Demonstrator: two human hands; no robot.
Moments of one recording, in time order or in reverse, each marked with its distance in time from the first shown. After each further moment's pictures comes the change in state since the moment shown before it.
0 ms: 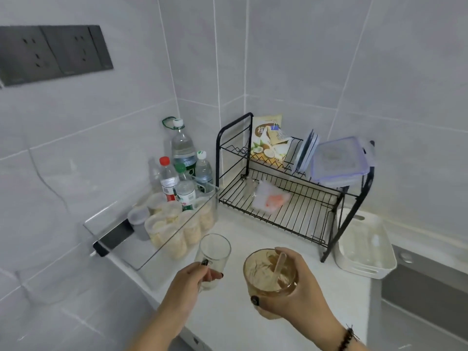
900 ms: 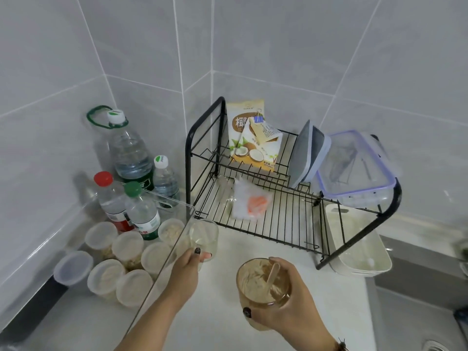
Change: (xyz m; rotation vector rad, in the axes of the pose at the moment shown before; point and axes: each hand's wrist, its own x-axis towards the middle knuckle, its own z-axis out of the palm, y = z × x) left_hand 0.202 -0.014 0.013 0.155 -0.168 0.033; right_hand 0.099 0.022 0.049 -0.031 0.239 0.220
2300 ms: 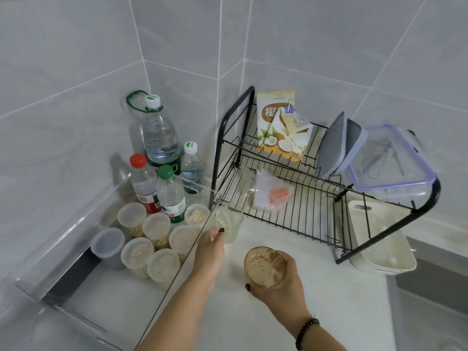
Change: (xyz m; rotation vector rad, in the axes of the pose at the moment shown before) left_hand -0.016 0.030 -0.004 -0.145 0.094 -0.151; right_hand 0.024 0.056 0.059 -0.135 0.130 0.034
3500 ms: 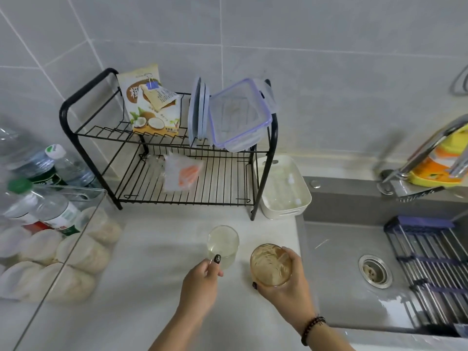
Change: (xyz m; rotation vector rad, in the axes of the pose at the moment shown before) left_hand -0.122 -0.056 0.149 0.534 -0.172 0.077; right_hand -0.059 0.112 -0.170 0.116 0.219 0.162
